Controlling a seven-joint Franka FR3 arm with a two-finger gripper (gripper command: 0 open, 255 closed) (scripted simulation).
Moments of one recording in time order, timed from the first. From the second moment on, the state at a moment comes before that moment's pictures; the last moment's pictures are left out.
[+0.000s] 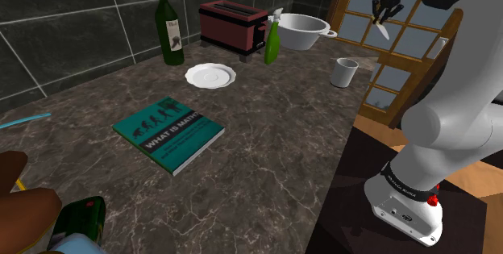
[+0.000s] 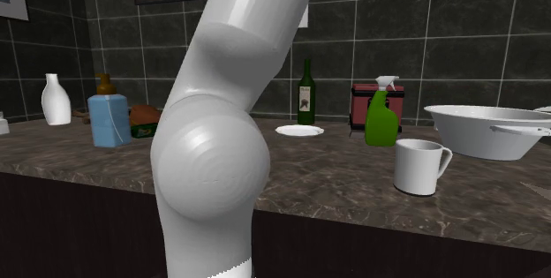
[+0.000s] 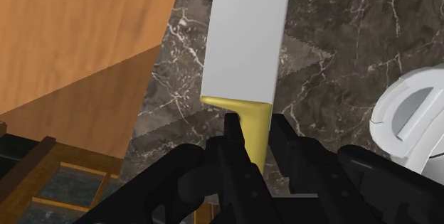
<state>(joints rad) -0.69 0.42 -0.36 -1.26 0.20 1.73 -0.06</state>
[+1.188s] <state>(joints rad) -0.67 0.43 -0.35 -1.49 0.21 1.96 -0.09</state>
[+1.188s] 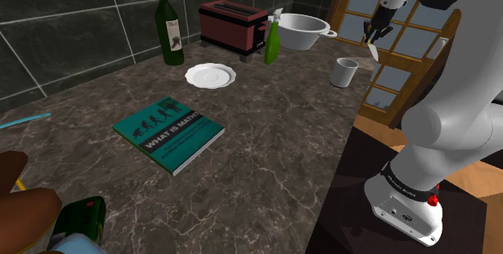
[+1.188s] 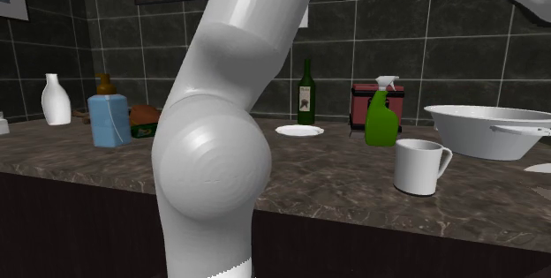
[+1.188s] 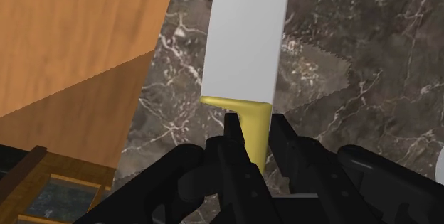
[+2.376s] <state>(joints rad) -0.67 0.50 -0.33 -1.62 0.25 2.15 -0.12</state>
